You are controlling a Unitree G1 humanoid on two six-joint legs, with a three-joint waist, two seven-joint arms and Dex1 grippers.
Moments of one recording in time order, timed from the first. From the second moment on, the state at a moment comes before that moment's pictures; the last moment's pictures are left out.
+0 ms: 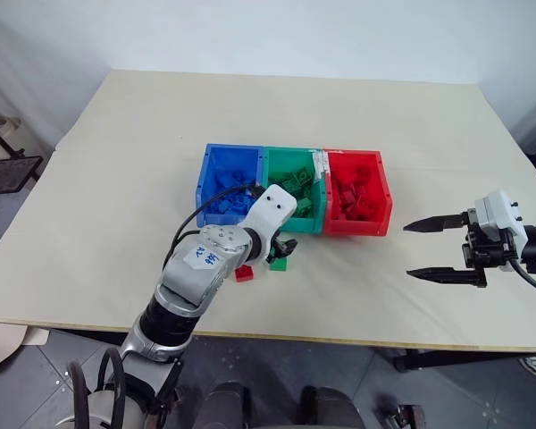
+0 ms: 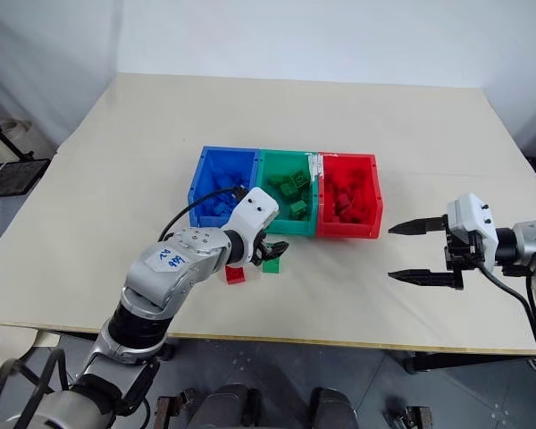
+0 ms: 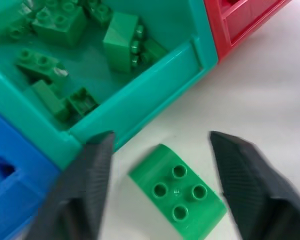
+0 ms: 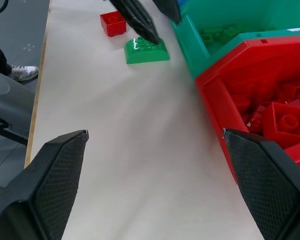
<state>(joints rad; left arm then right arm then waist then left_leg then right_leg) -0.70 0.19 -0.32 -0.39 -0.15 1.42 -0.21 -0.45 -1.05 -0.03 0.31 0.55 0.06 1.55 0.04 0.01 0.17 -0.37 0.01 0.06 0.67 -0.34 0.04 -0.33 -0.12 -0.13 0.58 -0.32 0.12</state>
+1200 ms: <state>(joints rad) -0.65 0.10 -0.34 -0.38 -0.13 1.56 -0.03 -0.53 -1.08 0.07 0.38 0.57 0.04 1.55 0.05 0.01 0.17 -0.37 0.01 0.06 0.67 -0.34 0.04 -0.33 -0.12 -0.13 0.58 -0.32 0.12</state>
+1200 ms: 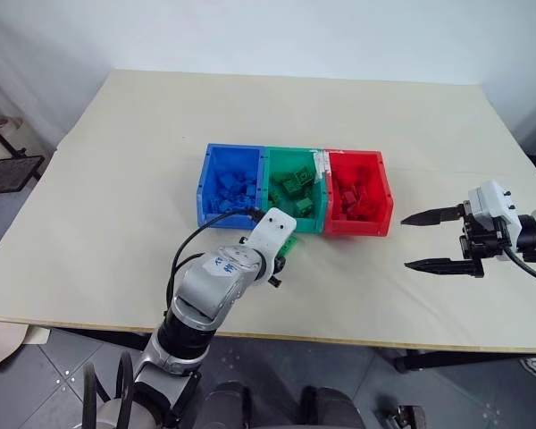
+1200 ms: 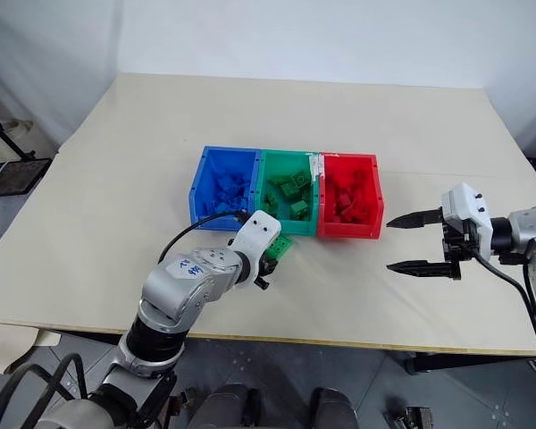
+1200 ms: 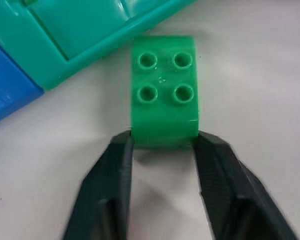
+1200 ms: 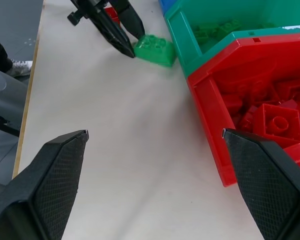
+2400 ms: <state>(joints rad) -0.74 0.28 -0.49 -0.46 -0.09 1.42 -0.16 -0.47 -1.07 -0.06 0.37 0.52 0.04 1.55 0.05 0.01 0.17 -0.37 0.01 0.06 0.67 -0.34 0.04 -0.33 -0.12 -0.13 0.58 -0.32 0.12</state>
